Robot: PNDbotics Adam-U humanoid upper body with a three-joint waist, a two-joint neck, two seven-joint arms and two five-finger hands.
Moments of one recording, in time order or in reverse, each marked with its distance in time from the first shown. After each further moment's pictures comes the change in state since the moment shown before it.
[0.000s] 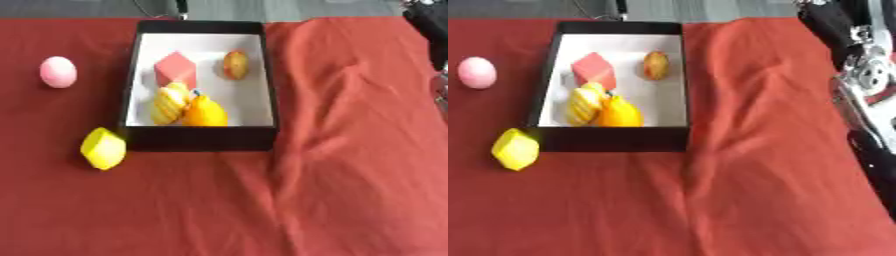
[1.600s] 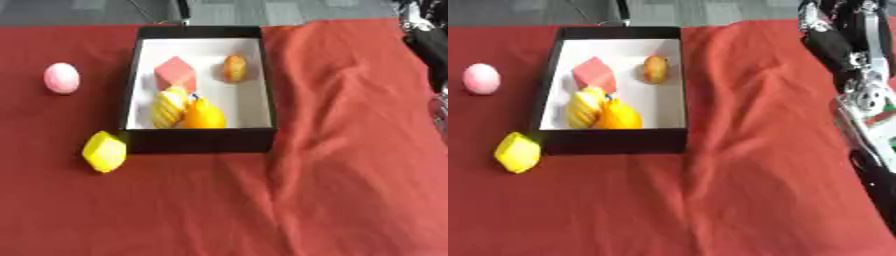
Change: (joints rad) left arm -0.614 0.375 -0.443 0.807 -0.657 -0.210 -0.840; right arm 0.026 -0.002 0.021 0.046 0.004 0.046 -0.001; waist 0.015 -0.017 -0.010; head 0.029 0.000
